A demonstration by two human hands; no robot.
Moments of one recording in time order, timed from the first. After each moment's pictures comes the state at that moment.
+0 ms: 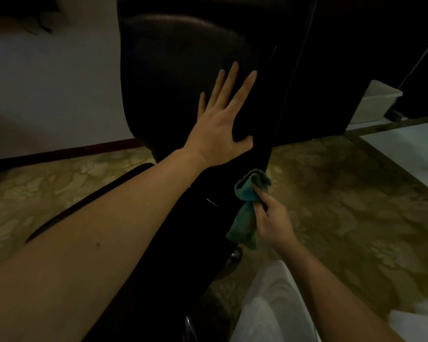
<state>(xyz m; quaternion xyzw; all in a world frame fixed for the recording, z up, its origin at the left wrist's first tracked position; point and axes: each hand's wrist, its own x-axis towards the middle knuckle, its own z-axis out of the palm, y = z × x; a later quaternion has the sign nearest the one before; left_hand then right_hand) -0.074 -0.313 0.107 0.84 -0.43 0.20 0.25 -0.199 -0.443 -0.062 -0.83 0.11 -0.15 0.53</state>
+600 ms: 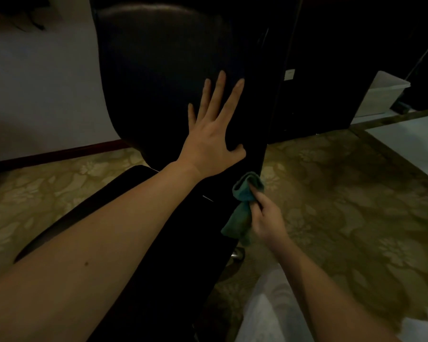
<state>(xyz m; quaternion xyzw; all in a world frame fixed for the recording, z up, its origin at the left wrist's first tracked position) -0.061 -0.314 0.082 0.86 -0.40 0.20 0.23 -0.169 -0.444 -0.086 -0.78 0.13 -0.14 0.59</state>
